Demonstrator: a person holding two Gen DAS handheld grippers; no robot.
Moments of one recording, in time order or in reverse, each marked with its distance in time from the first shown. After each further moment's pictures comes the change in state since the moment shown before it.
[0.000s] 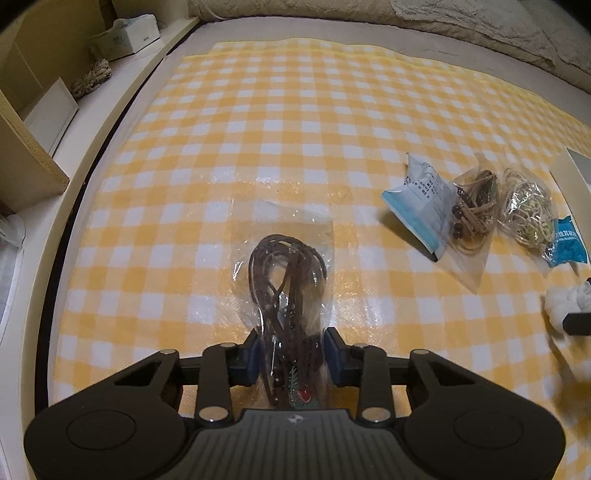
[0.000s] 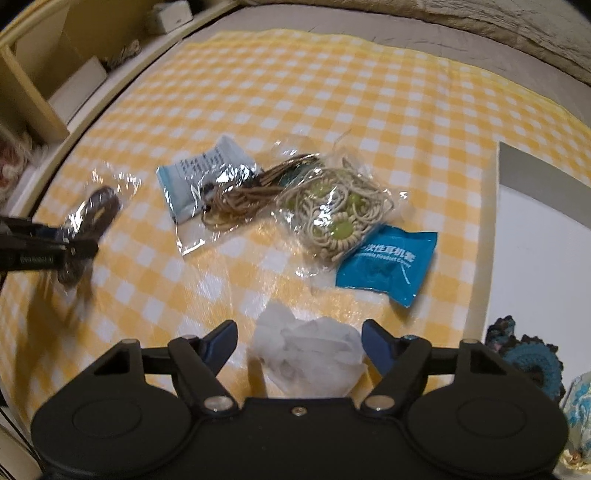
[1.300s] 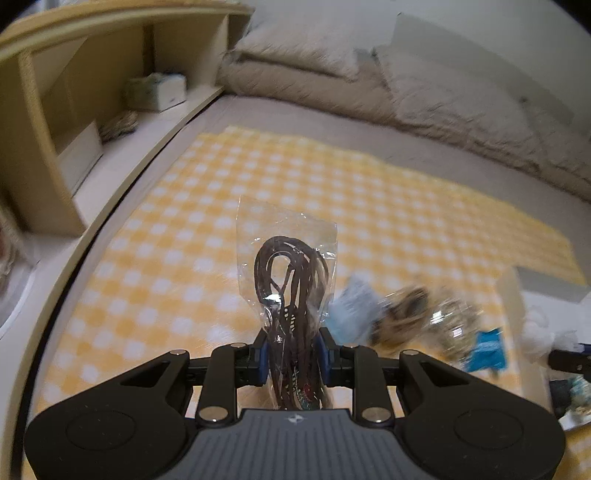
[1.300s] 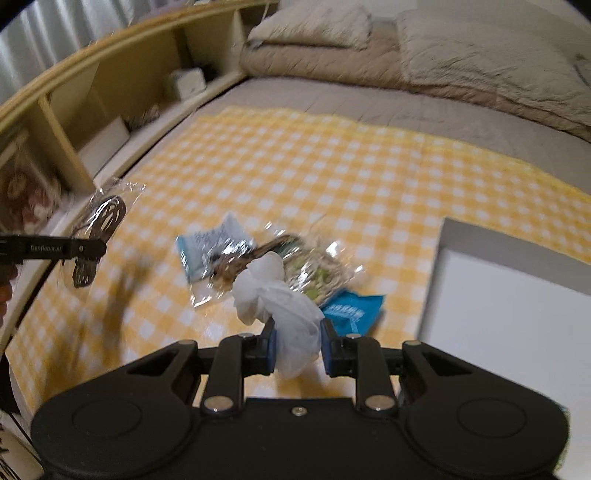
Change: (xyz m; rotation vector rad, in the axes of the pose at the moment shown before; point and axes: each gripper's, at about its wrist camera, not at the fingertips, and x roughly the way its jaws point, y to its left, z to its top) left arm -0.085 -0.026 0.017 -0.178 -0.267 -0.095; right arm -0.082 -0.028 -0.005 -0.002 -0.239 0.007
